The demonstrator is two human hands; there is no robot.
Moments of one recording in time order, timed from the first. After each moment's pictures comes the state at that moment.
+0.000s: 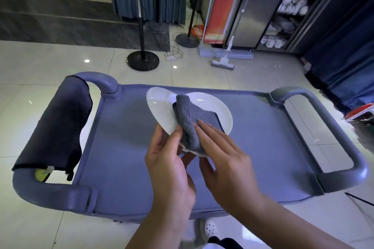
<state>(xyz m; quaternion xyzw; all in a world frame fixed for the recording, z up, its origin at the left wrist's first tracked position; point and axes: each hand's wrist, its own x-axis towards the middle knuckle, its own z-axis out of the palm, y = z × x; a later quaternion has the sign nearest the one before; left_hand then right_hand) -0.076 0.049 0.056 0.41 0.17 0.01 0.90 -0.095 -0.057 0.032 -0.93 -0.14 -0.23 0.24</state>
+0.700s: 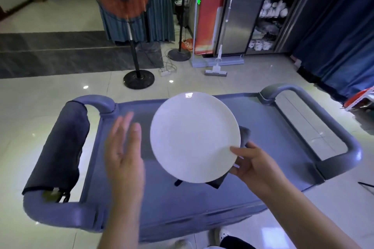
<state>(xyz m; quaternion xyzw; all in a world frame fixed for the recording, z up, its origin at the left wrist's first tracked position) -0.057 0.115 0.031 0.68 0.03 0.18 0.71 -0.105 -0.127 0.020 -0.44 0.28 0.02 0.85</state>
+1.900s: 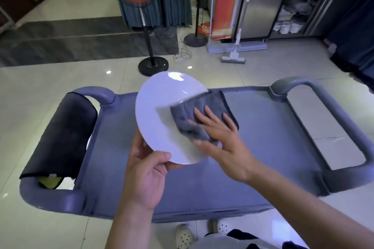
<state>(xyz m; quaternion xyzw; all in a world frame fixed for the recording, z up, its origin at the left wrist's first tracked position) -0.071 0.030 0.031 0.46 0.02 -0.07 0.89 -0.058 -0.167 0.028 -0.87 -0.16 -0.01 0.46</state>
